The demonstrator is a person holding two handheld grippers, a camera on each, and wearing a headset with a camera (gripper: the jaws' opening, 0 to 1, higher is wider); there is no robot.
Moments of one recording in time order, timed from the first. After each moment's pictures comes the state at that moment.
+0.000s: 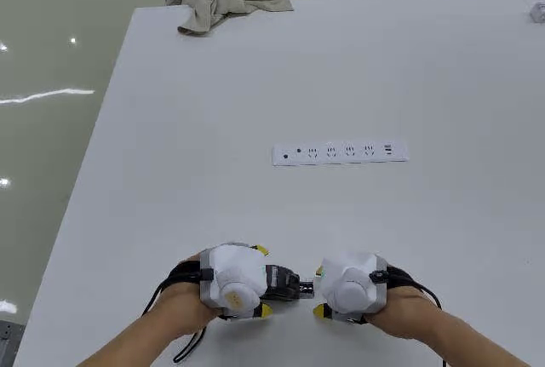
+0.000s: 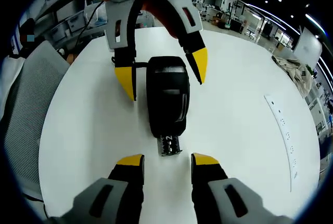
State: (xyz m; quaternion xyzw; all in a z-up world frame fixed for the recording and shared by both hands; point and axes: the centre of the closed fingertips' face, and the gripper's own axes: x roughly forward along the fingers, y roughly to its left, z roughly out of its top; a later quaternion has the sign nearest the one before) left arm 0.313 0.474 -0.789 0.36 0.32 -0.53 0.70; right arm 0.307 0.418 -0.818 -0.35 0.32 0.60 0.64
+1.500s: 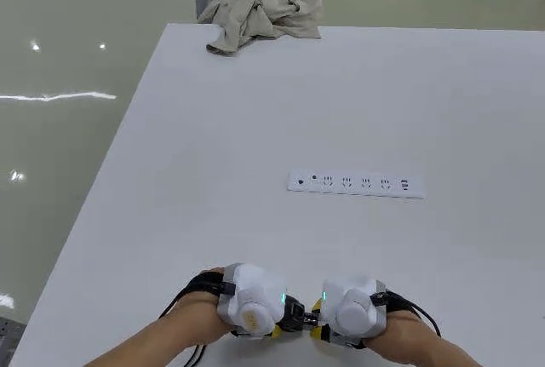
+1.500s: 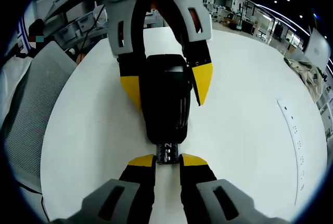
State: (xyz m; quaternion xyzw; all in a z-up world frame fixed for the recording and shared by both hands) left arm 0.314 0.460 -0.796 0.37 0.32 -0.57 0.66; right arm 0.306 0.430 -0.827 -0.33 0.32 0.65 0.61
